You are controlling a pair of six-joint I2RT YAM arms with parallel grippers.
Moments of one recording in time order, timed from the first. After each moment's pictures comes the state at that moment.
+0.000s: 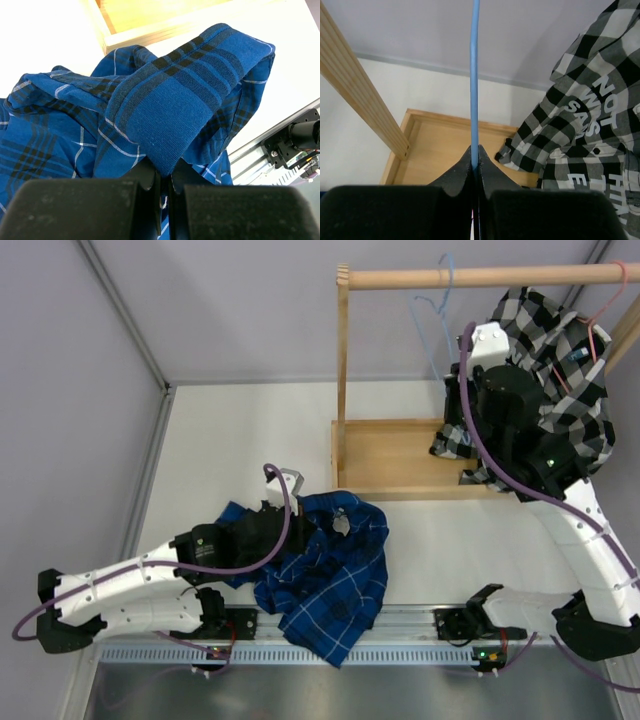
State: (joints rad) left arm -1.22 0.88 0.91 -0.59 -0.49 -0.69; right arm 0.60 1.18 1.64 -0.69 0.46 -0.01
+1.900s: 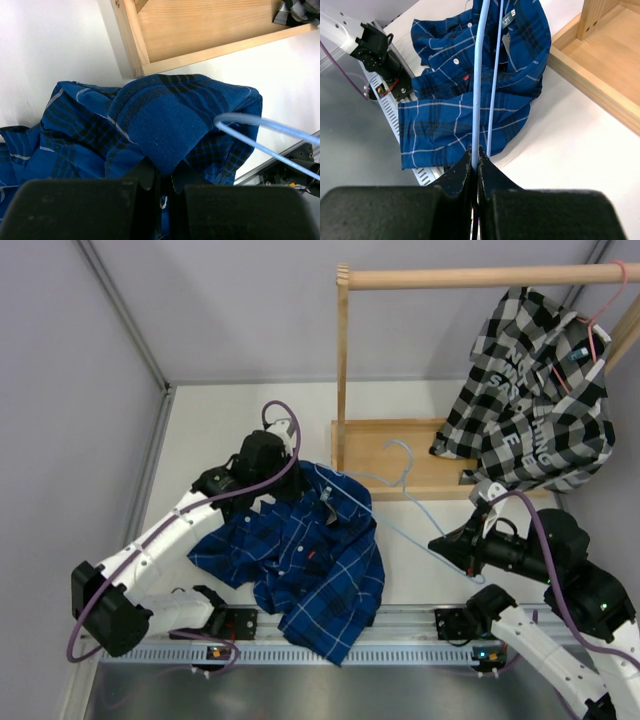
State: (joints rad) left arm -0.63 1.19 1.07 -0.55 0.05 -0.56; right arm 0.56 0.38 0.93 -0.89 -0.45 0.12
